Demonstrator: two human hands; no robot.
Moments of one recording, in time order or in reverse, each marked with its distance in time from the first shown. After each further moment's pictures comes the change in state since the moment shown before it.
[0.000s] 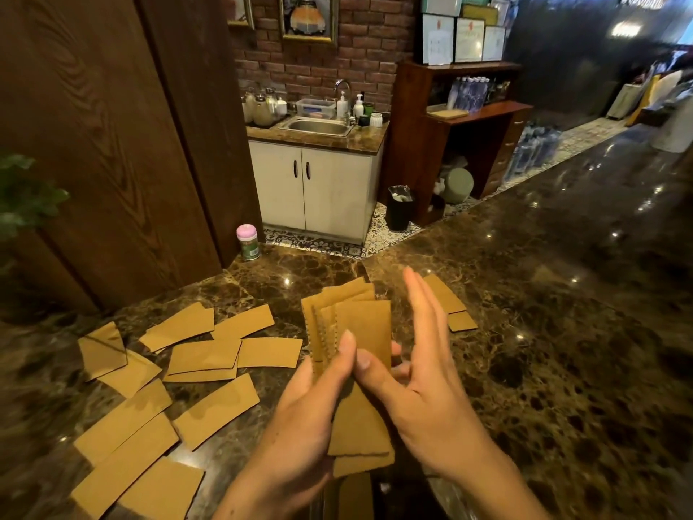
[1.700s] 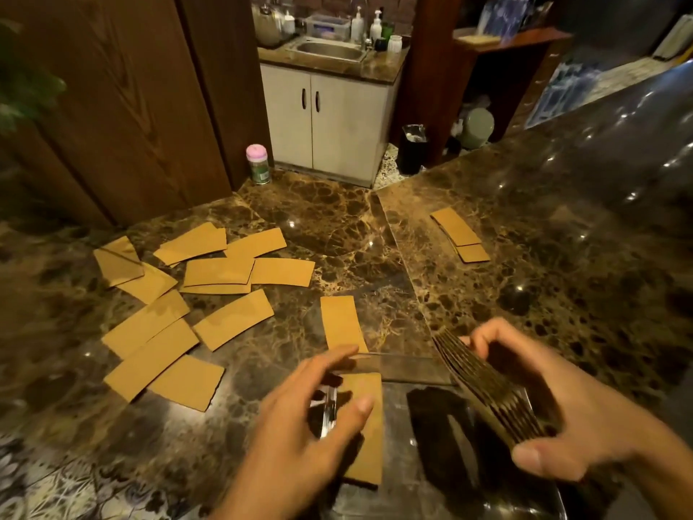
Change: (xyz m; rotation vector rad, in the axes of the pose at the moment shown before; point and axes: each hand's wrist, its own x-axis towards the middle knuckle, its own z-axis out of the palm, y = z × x) left_hand -0.072 -0.082 -0.070 0.957 0.053 0.304; right_hand -0.113 0.142 -0.129 -0.397 -0.690 0.134
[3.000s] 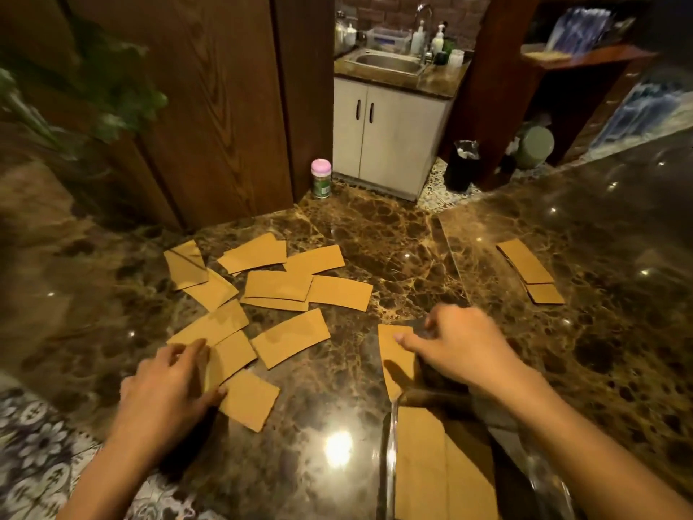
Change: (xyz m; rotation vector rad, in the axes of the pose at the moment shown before) left_hand 0.003 -0.142 -0.176 0.944 0.121 -0.648; right_hand 0.214 -0.139 -0.001 -0.424 0.186 0.495
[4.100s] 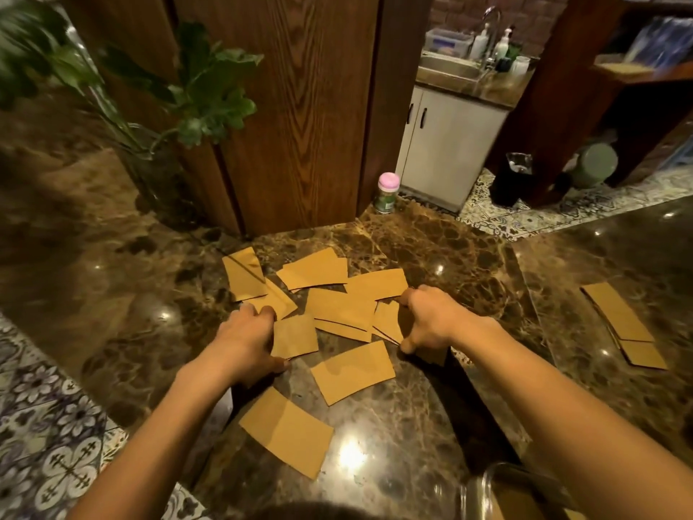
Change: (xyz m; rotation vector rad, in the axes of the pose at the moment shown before) left_hand 0.124 0.003 -0.020 0.050 -0.241 0.066; right_hand 0.156 -0.103 0.032 -0.223 -0.233 -0.263
